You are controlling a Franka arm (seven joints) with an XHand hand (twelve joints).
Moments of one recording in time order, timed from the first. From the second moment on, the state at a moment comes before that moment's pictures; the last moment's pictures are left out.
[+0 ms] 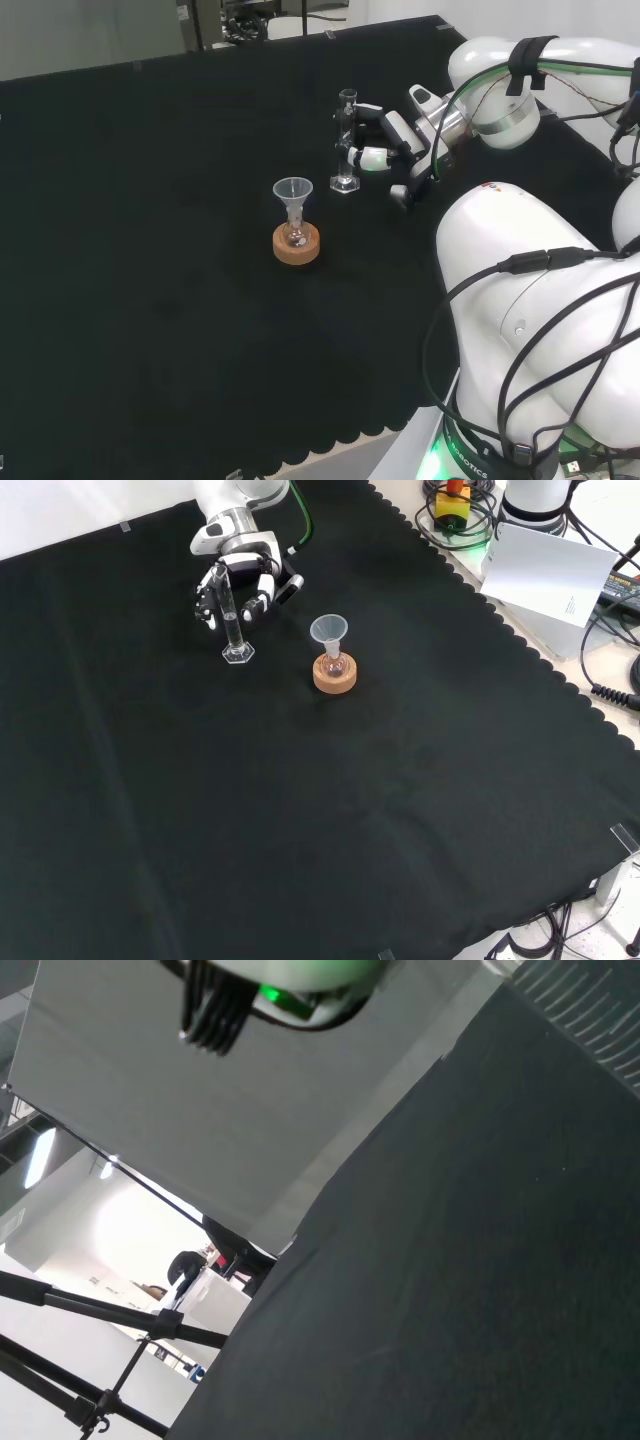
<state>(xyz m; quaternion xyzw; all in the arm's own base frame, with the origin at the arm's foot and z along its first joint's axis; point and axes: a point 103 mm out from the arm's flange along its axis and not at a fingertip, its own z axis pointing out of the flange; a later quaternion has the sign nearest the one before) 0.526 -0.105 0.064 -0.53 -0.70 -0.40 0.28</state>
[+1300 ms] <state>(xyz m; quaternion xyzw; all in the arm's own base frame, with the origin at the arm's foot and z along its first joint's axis) 0.528 -0.103 0.068 -0.52 -0.70 -0.40 0.28</state>
